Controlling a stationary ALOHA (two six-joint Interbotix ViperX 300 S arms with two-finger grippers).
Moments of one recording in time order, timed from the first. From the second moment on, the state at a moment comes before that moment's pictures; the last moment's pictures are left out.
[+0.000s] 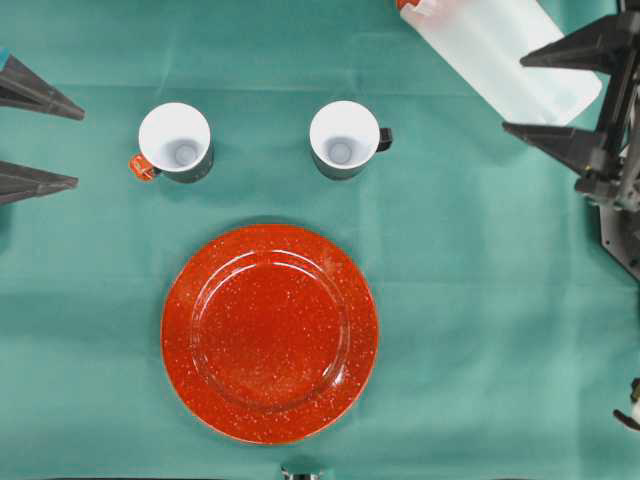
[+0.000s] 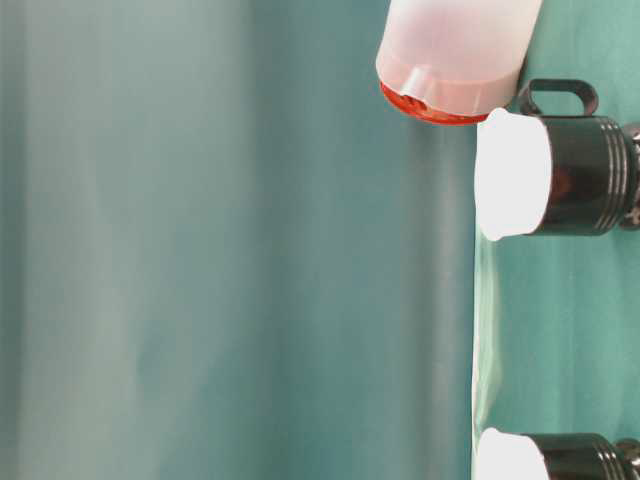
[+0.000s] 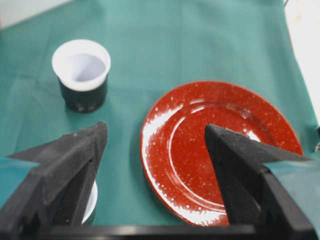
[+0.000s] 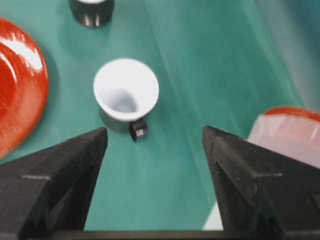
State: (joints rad) left arm -0.03 -0.93 0.80 0.00 0.53 -0.14; right arm 0.18 -0.78 0.69 -0.60 0.87 0.74
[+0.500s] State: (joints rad) left arm -0.03 -0.92 0.82 0.00 0.63 -0.13; right arm 0.18 -0.77 0.73 -0.62 0.91 0.74
